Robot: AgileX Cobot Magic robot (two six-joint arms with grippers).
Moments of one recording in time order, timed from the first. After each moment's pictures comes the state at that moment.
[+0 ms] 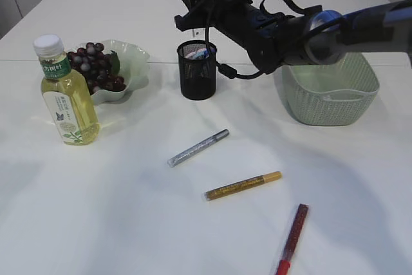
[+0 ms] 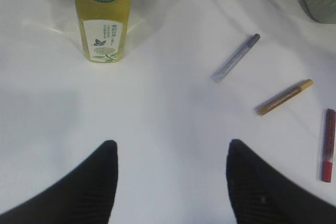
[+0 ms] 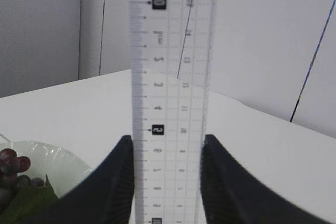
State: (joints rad) left arm -0.19 1.02 -0.99 -0.23 0.92 -0.05; right arm 0.40 2.29 -1.72 -0.13 -0.51 -0.10
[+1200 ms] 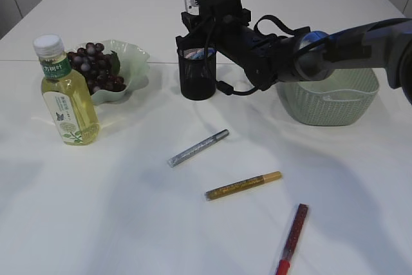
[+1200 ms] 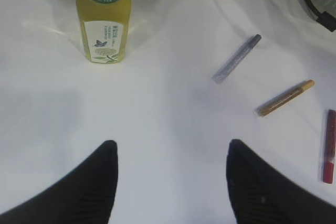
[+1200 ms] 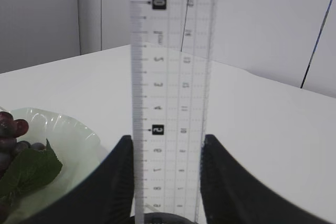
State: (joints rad) left arm -0.19 1.02 -0.99 -0.23 0.91 -0.05; right arm 0.40 2.37 -1.74 -0.13 -0.52 -0.06
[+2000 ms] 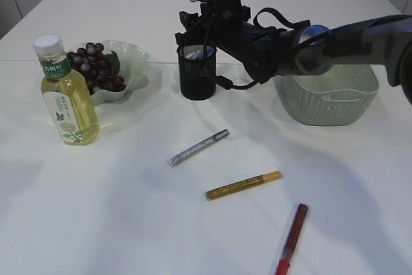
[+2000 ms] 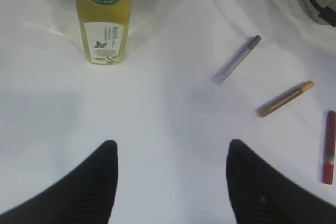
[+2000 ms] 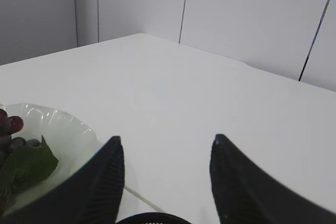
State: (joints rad) left arm -0.19 1.02 -0.99 -0.23 0.91 -0.05; right arm 0.40 2.37 -1.78 -0.13 -0.45 -0.06
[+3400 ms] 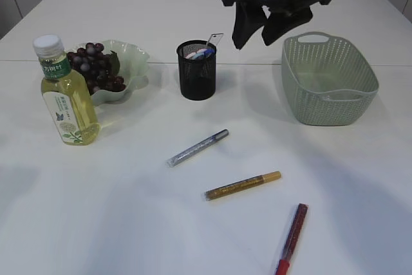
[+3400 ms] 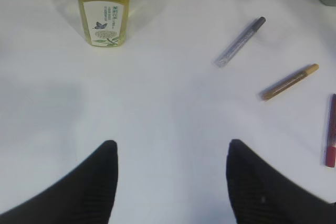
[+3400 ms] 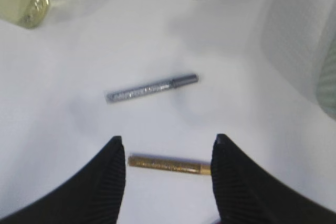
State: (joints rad) left arm -0.19 1.02 -0.99 -0.22 0.96 -0.05; right arm 0.40 1.87 -1.84 0.16 1.17 0.00
